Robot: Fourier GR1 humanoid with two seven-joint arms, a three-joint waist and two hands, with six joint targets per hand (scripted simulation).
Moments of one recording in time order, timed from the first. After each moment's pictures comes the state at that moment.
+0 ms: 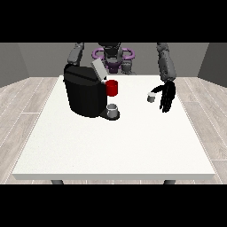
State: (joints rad) left arm -0.55 0.58 0.09 -0.75 -0.44 -0.15 -0.27; right arm -0.21 -0.03 -0.01 -1.53 0.01 -0.04 -0.16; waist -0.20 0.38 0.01
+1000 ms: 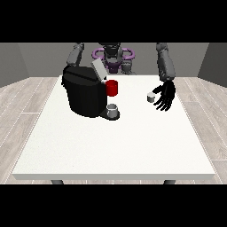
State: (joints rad) left arm -0.62 0.57 0.07 -0.67 -0.57 -0.06 -0.28; right arm -0.26 -0.03 -0.05 -1.42 -0.02 -0.05 -0.18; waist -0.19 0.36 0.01
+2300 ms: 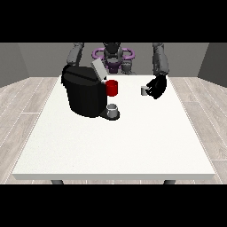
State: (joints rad) left arm -0.66 0.42 0.04 -0.63 -0.62 -0.09 -0.38; right arm -0.22 -0.04 -0.10 -1.24 -0.06 -0.03 -0.25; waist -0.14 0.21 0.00
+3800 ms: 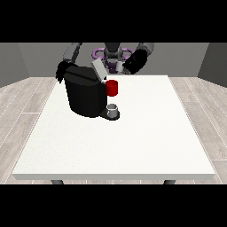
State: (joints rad) left arm -0.88 0.23 0.08 -0.82 -0.55 -0.26 -0.02; right arm -0.22 -0.11 -0.14 -1.09 -0.08 0.02 -0.29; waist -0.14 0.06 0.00
